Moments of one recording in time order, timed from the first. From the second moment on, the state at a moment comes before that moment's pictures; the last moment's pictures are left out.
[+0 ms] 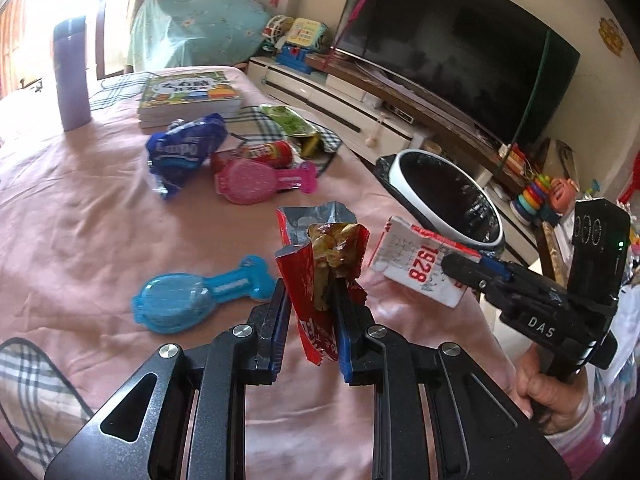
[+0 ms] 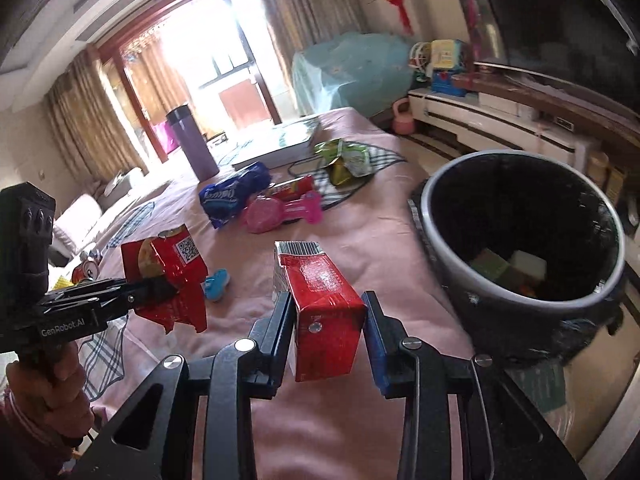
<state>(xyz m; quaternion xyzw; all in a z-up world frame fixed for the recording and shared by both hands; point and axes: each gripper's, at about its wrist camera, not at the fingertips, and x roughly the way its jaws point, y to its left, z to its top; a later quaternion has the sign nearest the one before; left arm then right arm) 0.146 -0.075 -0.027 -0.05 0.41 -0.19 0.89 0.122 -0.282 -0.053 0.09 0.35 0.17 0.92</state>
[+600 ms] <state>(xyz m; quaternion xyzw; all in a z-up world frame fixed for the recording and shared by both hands) 0.161 -0.167 -0.010 -0.01 0.41 -0.27 0.87 0.108 -0.381 -0.026 0.14 0.31 0.07 0.94</state>
